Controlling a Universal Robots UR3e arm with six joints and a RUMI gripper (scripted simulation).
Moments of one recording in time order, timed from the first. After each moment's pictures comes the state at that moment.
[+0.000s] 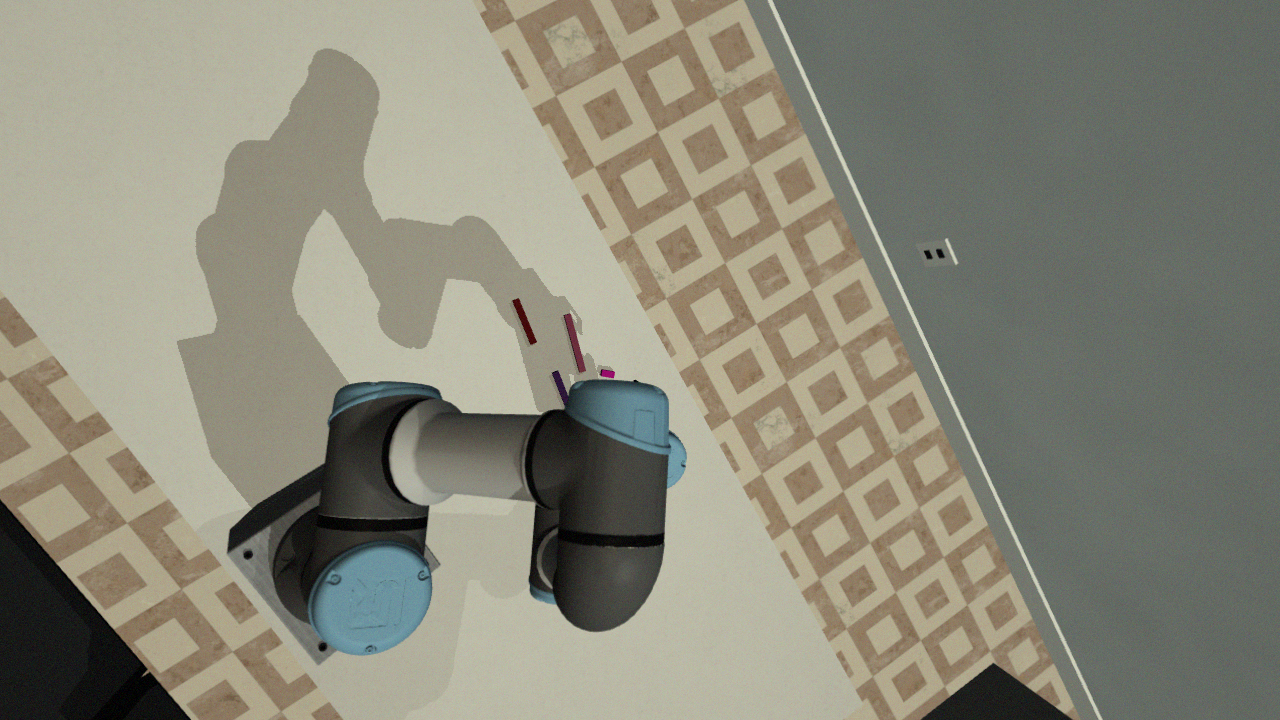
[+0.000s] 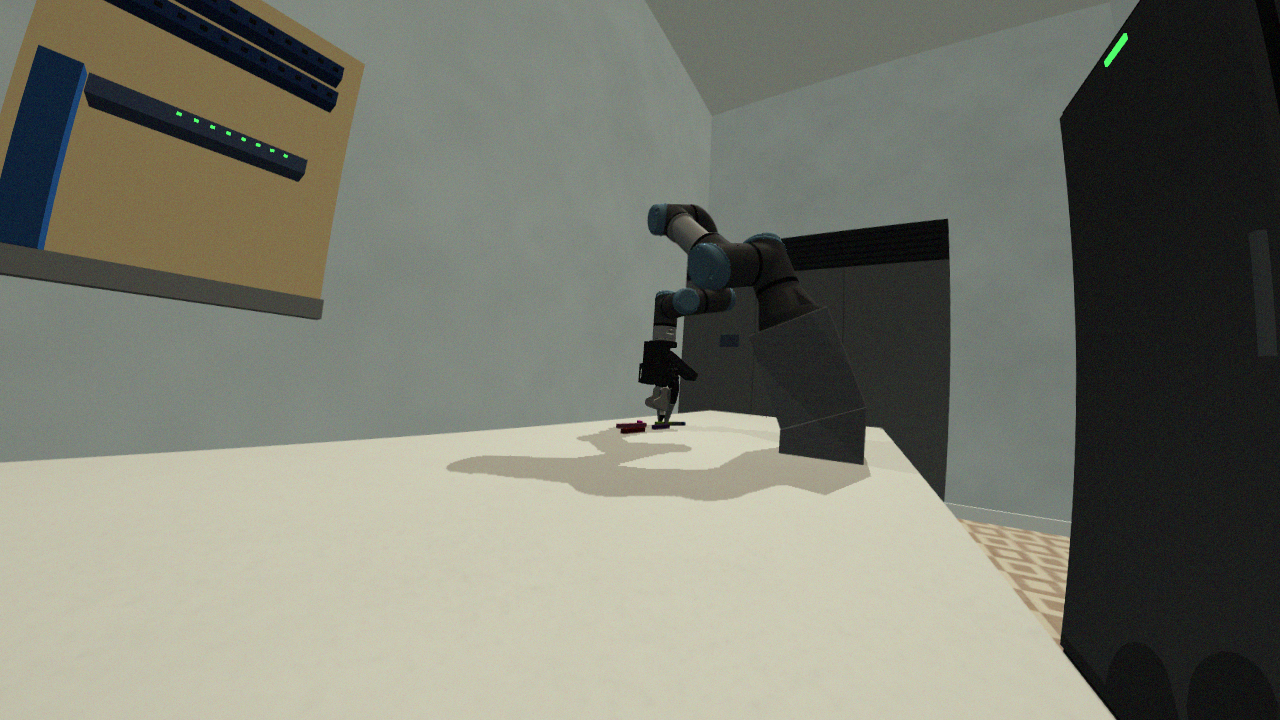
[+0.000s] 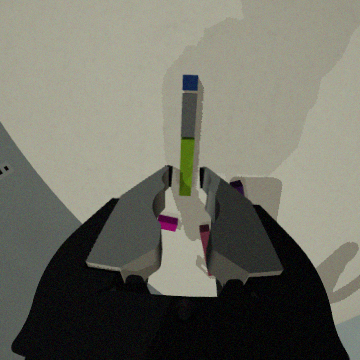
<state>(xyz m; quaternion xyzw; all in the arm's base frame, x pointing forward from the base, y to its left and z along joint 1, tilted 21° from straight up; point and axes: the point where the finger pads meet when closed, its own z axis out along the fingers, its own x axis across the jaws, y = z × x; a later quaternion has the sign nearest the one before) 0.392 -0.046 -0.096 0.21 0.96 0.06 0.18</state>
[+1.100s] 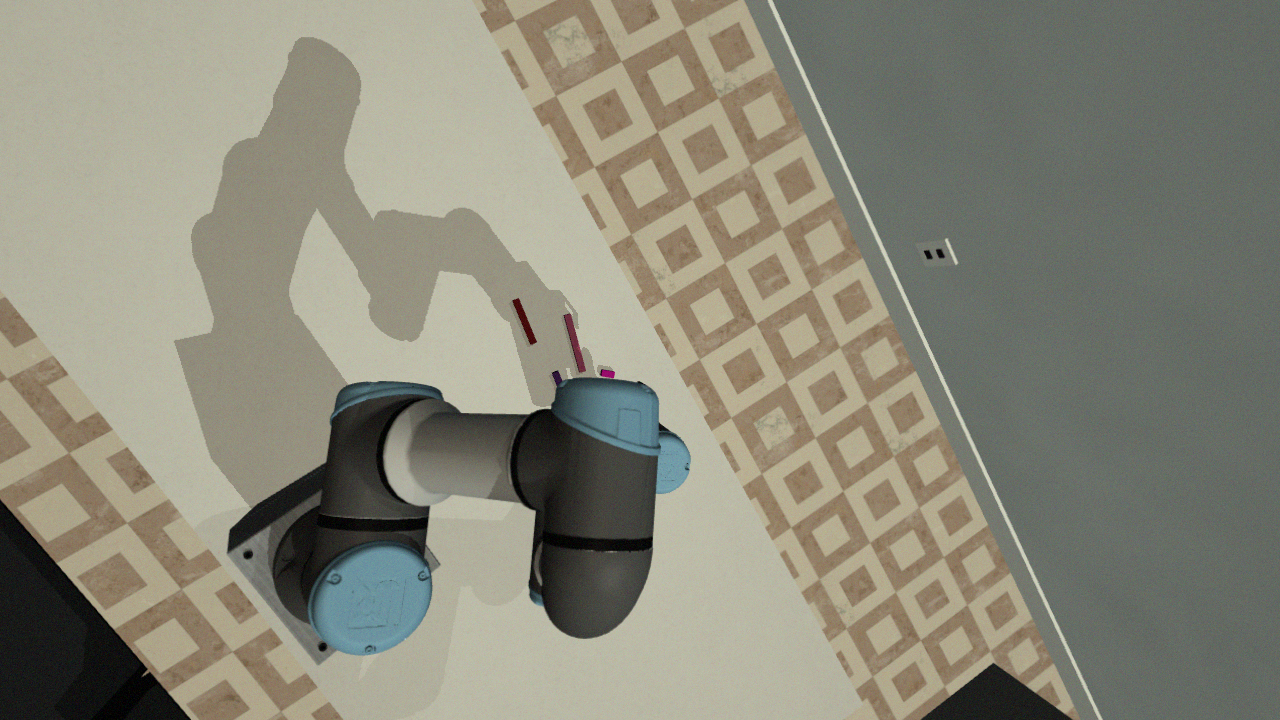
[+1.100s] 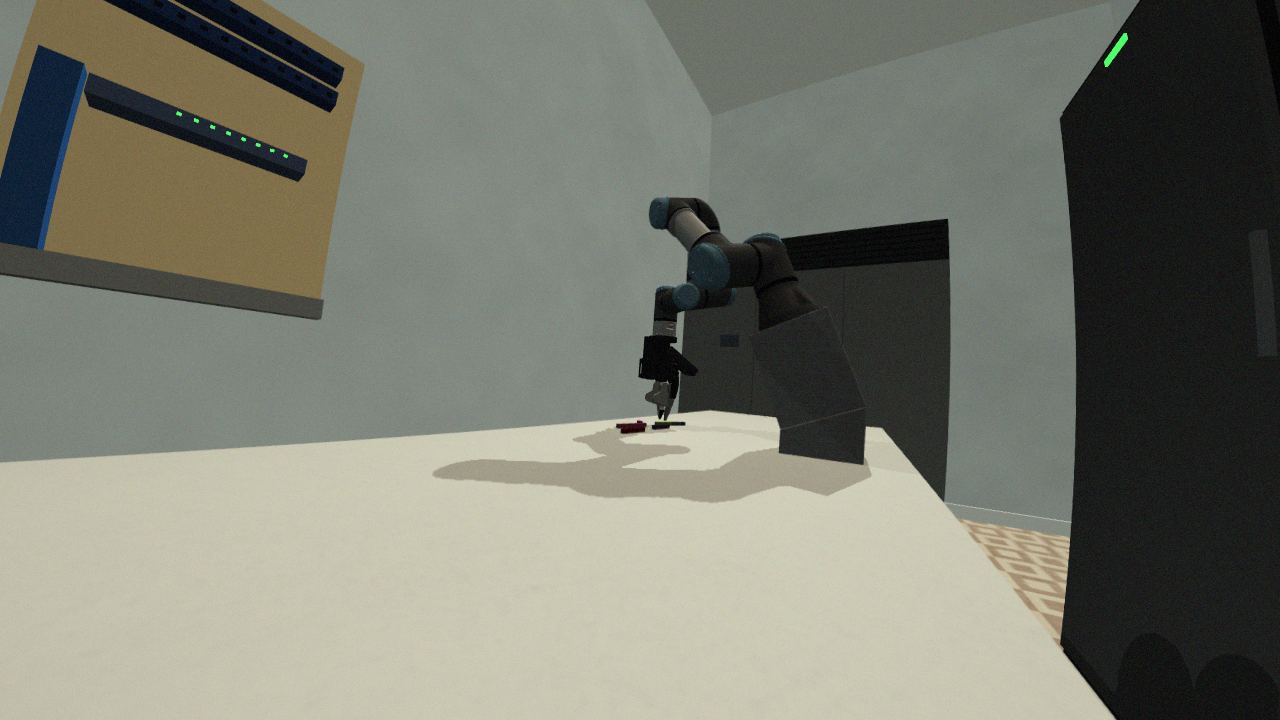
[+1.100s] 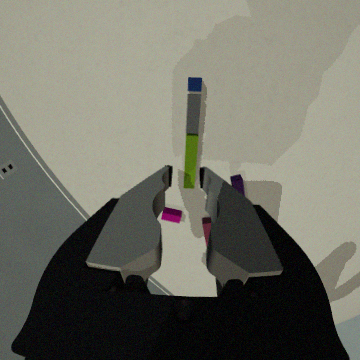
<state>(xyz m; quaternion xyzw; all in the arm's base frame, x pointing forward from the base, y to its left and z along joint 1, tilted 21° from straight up) 0.390 -0.049 -0.083 0.21 0.96 0.05 0.18</state>
